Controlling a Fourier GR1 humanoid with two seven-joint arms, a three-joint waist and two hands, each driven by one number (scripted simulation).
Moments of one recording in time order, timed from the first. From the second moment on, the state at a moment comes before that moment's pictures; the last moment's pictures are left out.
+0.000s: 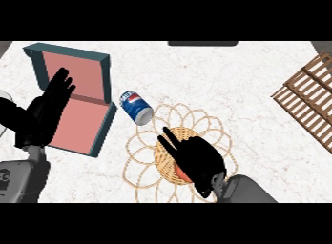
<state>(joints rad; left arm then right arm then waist) -0.24 0.24 0.06 -1.49 0.13 0.03 0.20 -0.35 -0.16 0.69 -1.55 0.98 0.57 0.27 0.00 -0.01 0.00</state>
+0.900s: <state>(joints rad) -0.22 0.25 0.11 -1.52 0.13 0.02 0.22 0.09 -0.25 0.77 -1.87 1.13 0.33 0.25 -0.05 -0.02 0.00</state>
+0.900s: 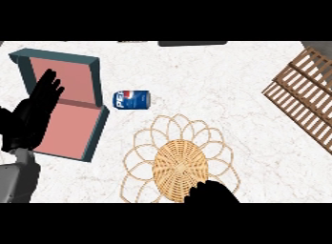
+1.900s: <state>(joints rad) -0.19 0.24 0.10 -1.56 0.13 0.02 0.24 0.48 -0.26 0.72 -2.40 1.10 0.00 0.33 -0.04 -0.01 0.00</state>
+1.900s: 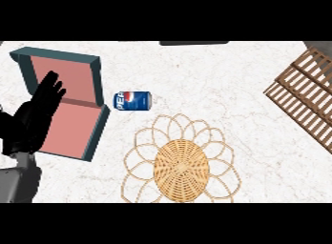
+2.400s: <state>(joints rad) -0.21 0.24 0.10 -1.55 0.13 0.02 0.24 0.37 -0.23 0.49 -2.41 1.11 0.02 0.42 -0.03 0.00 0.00</state>
